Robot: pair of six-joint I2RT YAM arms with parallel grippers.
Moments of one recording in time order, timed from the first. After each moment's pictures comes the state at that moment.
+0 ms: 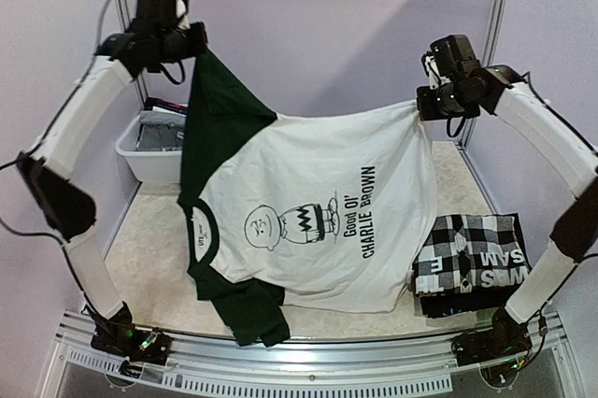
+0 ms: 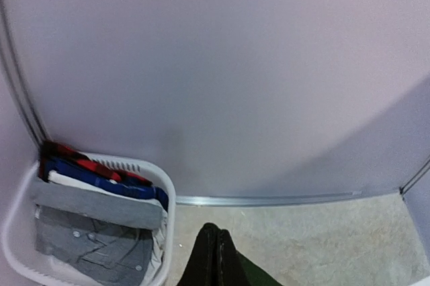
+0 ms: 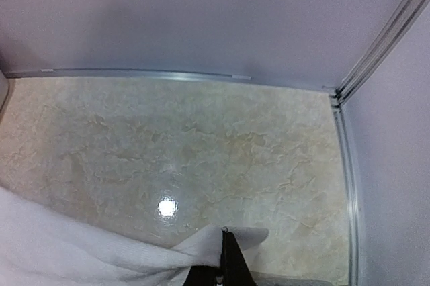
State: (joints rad) left arm -0.40 1.83 2.24 -0.67 -0.34 -0.25; right arm 0.44 1.64 1.79 -0.84 0.36 0.20
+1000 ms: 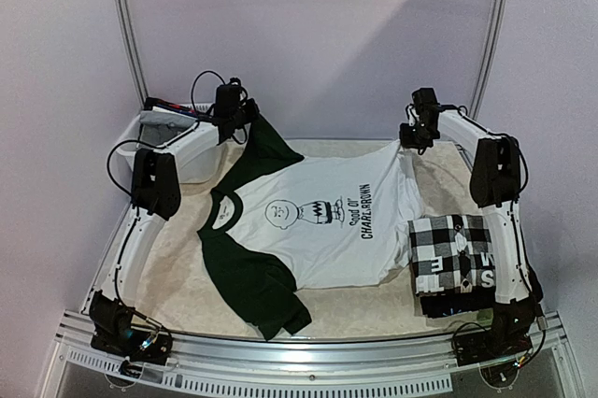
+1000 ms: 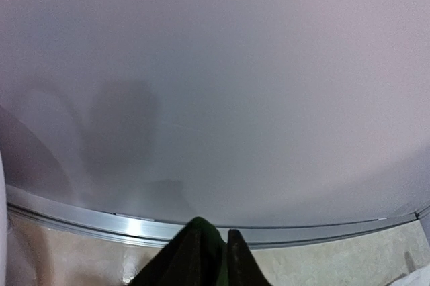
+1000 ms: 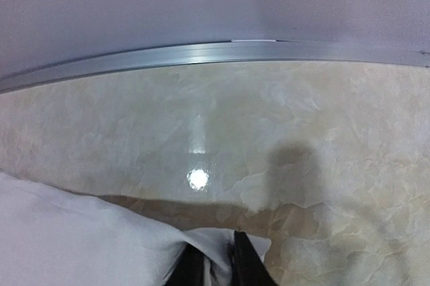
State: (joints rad) left arm -0.31 2.72 2.53 -0.09 -0.12 -0.44; right arm 0.16 2.52 2.33 -0.69 0.03 0.19
